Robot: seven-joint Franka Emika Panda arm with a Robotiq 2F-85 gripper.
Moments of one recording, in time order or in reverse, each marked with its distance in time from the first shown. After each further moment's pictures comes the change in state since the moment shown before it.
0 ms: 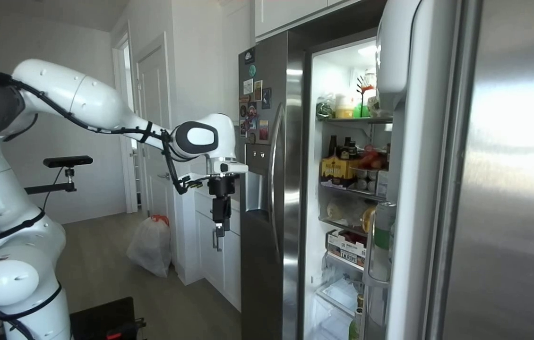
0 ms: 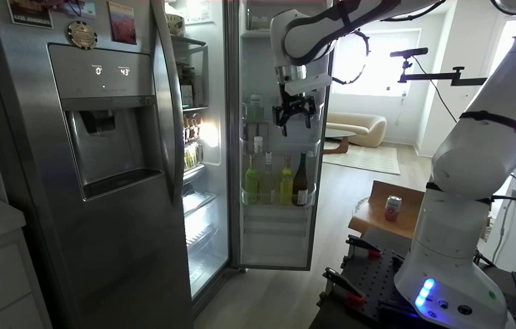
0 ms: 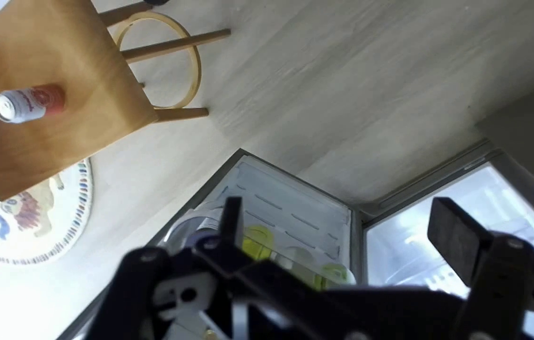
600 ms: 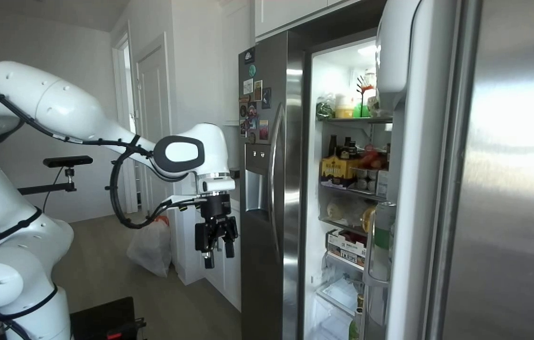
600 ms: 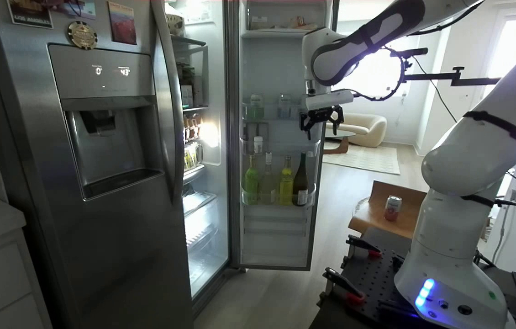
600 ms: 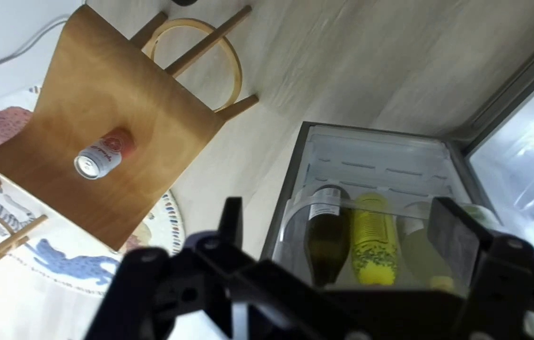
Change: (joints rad) arm -0.194 -0.111 -0.039 -0.196 -0.127 0.187 0.234
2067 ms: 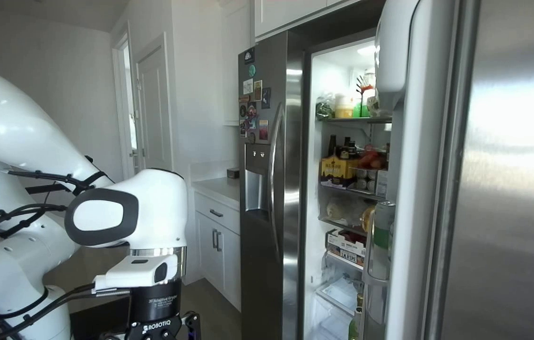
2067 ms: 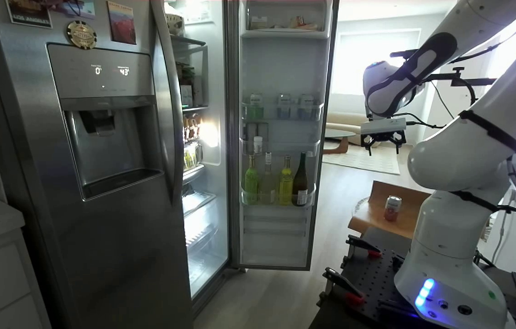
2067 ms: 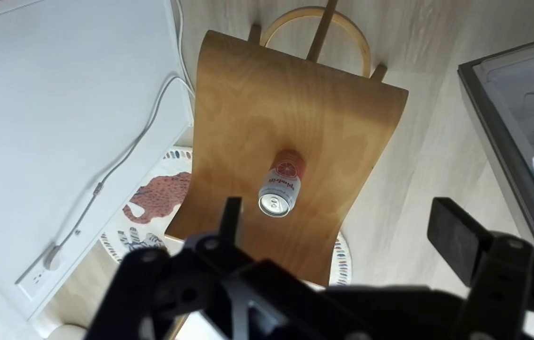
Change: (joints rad) arm -0.339 -0.015 -0.288 -0.191 -0.337 0.241 0.152
